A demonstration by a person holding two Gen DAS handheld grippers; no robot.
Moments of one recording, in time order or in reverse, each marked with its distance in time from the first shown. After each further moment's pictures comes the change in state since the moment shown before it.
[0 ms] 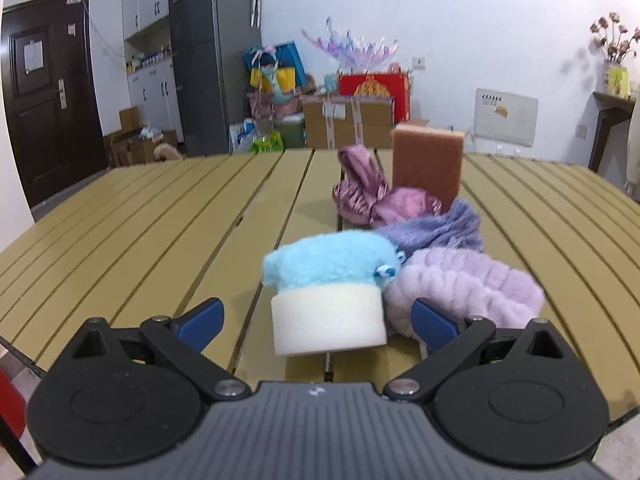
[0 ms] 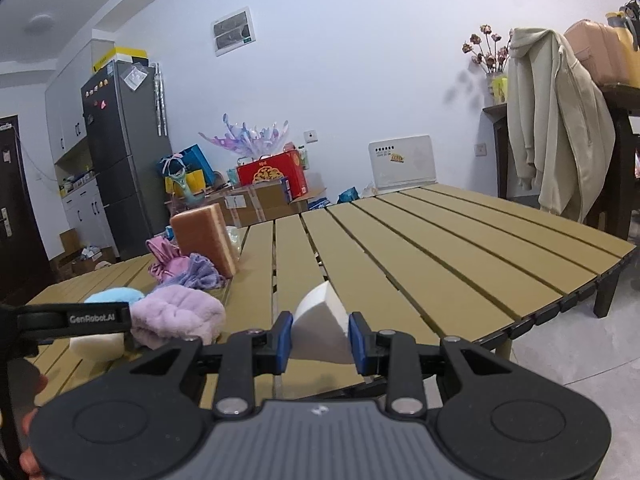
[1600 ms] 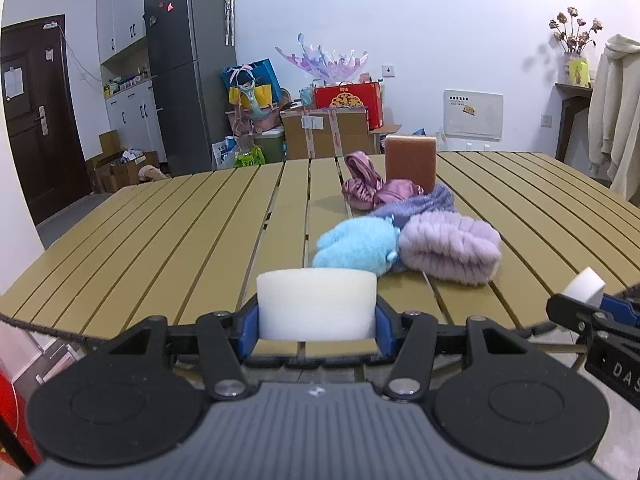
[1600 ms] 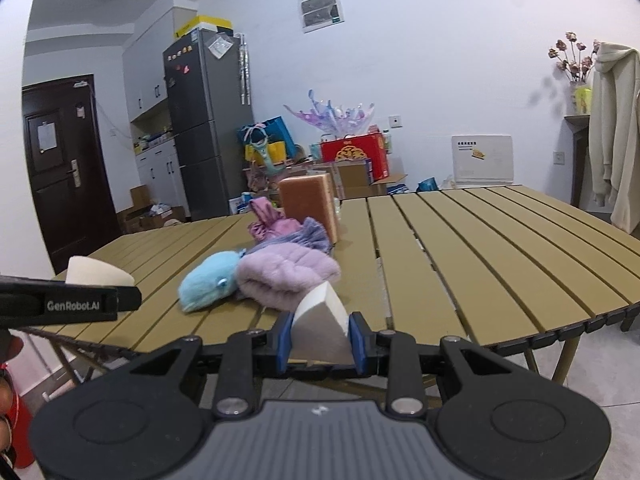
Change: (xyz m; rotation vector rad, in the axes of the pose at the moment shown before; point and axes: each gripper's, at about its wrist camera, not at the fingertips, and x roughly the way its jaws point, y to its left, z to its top) left arm -0.091 0.052 -0.034 0.088 -0.051 -0.075; right arm -0.030 0.043 -0.014 -0.141 0.059 0.220
